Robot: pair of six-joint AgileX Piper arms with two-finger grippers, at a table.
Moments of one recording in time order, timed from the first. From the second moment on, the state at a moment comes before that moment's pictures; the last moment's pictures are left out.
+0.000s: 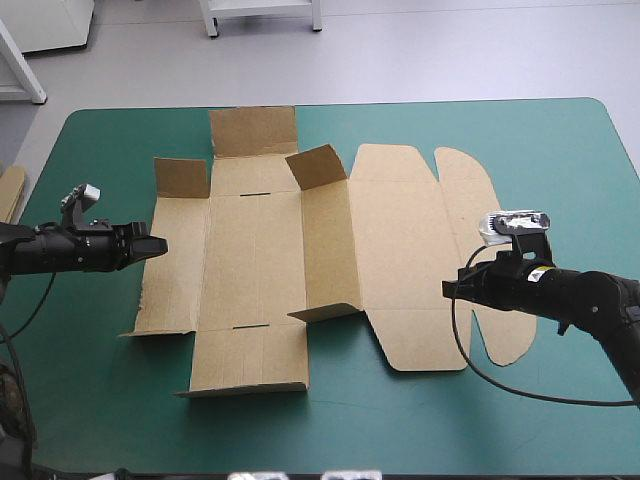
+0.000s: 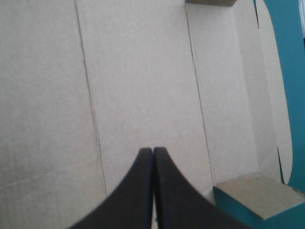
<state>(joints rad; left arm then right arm) 0.45 1.56 -1.05 -1.00 1.18 0.77 0.16 1.06 -0.82 0.49 0.69 -0.28</state>
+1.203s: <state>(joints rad) 0.64 1.83 -1.21 -0.86 1.19 0.76 0.16 1.06 -0.82 0.49 0.71 -0.28</state>
